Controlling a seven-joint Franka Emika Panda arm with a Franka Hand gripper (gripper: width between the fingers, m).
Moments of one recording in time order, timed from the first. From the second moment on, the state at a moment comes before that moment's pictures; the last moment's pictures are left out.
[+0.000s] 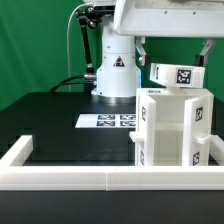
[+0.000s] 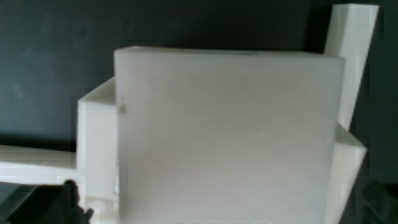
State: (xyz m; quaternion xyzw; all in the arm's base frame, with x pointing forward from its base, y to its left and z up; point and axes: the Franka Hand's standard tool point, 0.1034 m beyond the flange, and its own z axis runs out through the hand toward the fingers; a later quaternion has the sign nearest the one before) arm 0.562 0.059 0.168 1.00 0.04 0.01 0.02
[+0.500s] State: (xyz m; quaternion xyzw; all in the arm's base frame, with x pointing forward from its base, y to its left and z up) arm 0.558 0.059 0.161 1.00 0.04 -0.01 0.02
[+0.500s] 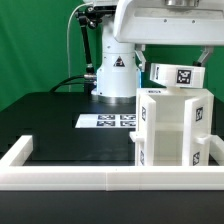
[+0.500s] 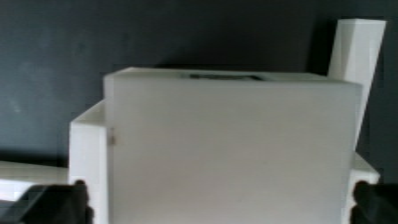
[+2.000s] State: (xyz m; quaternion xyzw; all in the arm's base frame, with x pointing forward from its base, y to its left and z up) arm 0.557 0.066 0.160 0.95 -0.31 0.00 0.01
